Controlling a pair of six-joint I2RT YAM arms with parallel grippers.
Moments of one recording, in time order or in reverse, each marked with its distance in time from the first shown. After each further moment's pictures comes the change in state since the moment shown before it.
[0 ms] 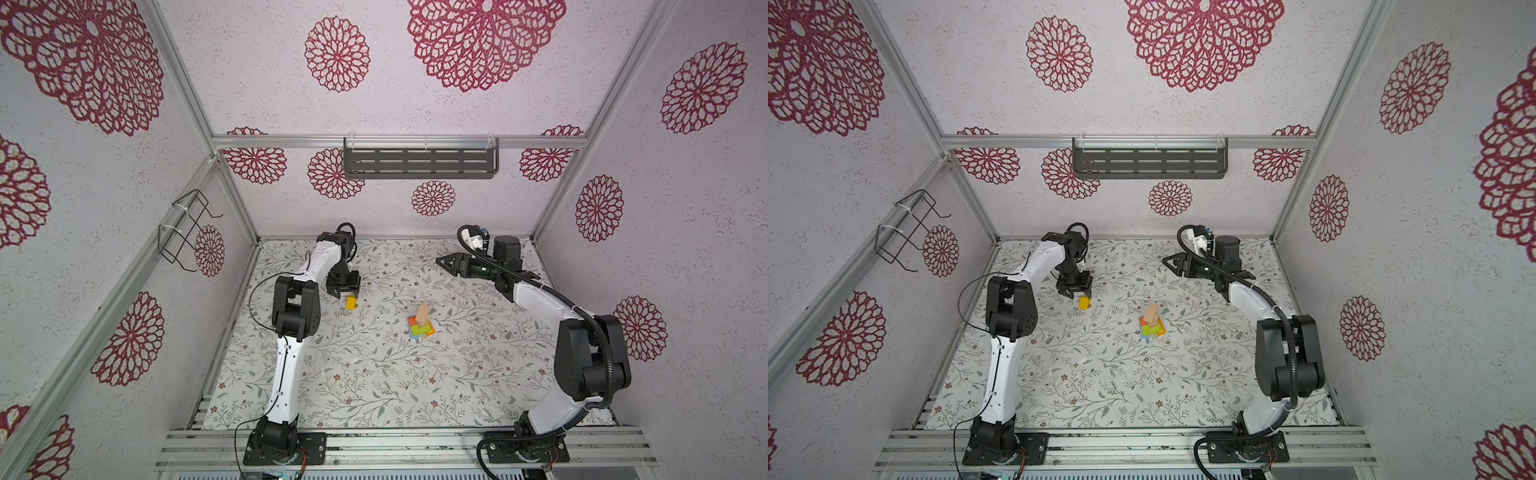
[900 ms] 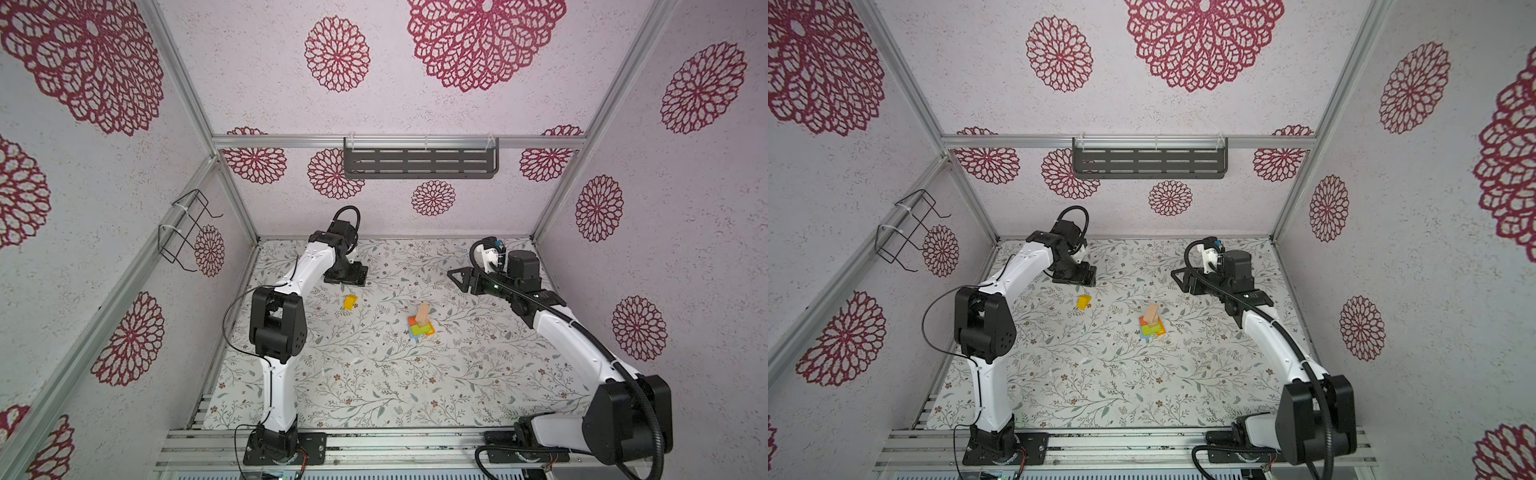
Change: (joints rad) left arm -0.051 -0.354 -0.316 0.264 -0.007 0.107; right arm 0.032 -0.380 -0.201 -0.208 0.246 -0.079
